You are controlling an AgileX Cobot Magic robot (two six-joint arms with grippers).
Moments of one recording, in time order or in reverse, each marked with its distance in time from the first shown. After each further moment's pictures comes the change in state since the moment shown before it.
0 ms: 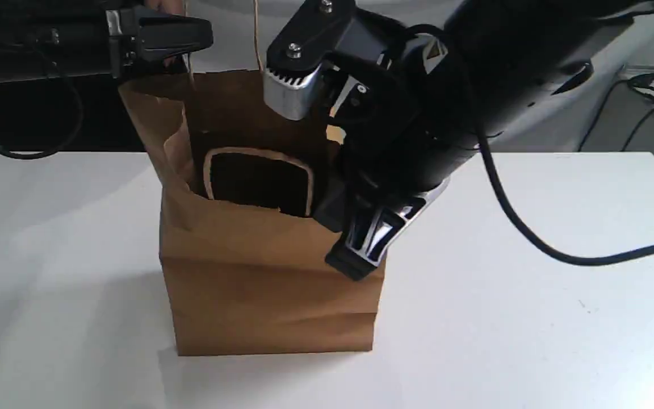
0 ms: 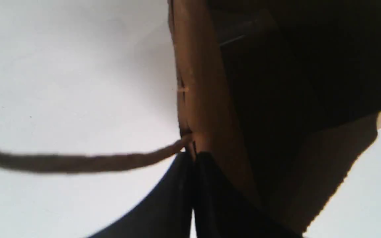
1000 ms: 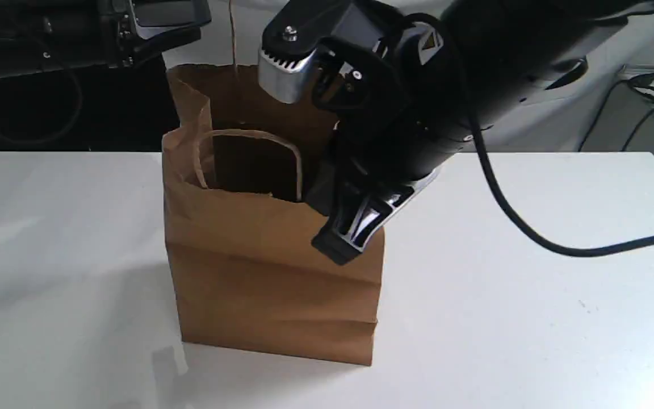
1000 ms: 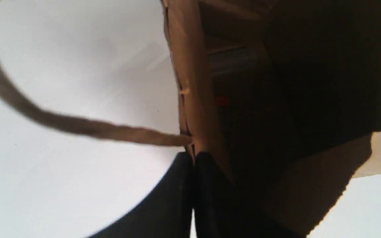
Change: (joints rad) left arm 0.017 0.000 0.000 -0.074 0.000 -0.066; right arm 0.000 0.000 0.000 0.000 -0.059 0.019
